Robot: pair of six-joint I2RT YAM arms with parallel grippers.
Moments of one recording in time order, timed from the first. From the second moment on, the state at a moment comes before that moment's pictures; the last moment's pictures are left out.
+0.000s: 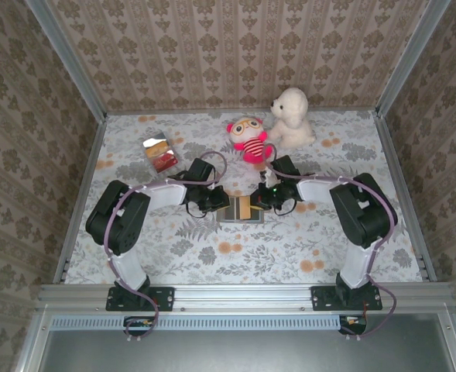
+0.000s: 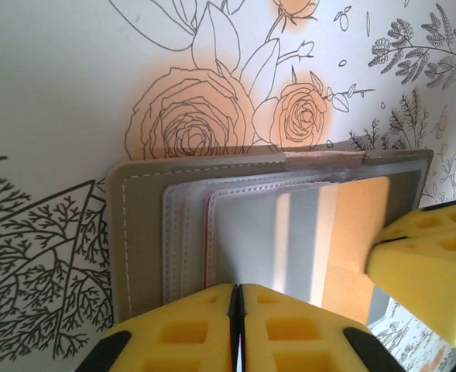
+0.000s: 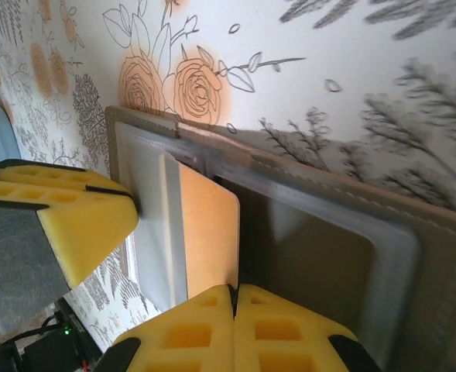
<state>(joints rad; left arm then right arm) -0.59 1.79 0.95 -0.23 0.44 -0.71 0.40 1.82 0.95 -0.17 -0.61 0.66</state>
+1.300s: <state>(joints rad) -0.48 1.52 0.91 0.16 0.78 -0.93 0.35 1.54 0.80 0.54 -0.82 1.10</state>
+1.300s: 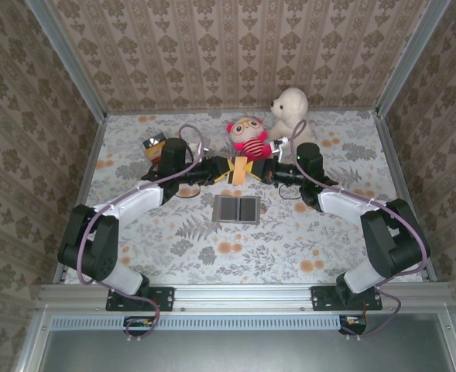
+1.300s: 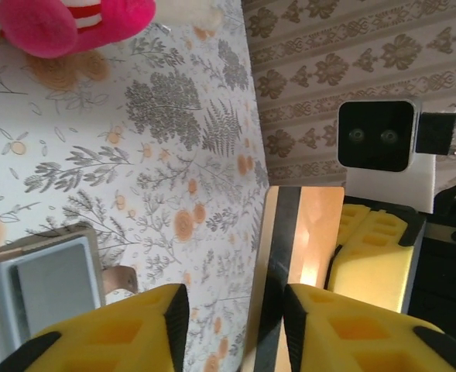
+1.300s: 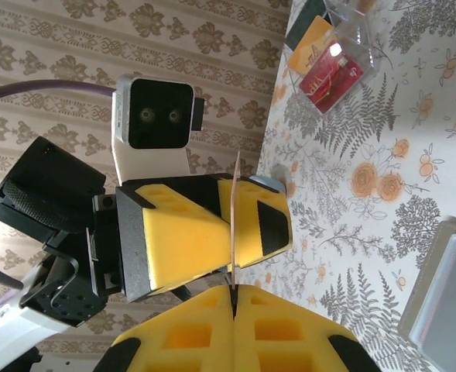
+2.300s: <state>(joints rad) -0.47 1.37 1.05 -0.35 0.33 -0.37 0.35 1.29 0.87 -0.20 -0.50 0.64</state>
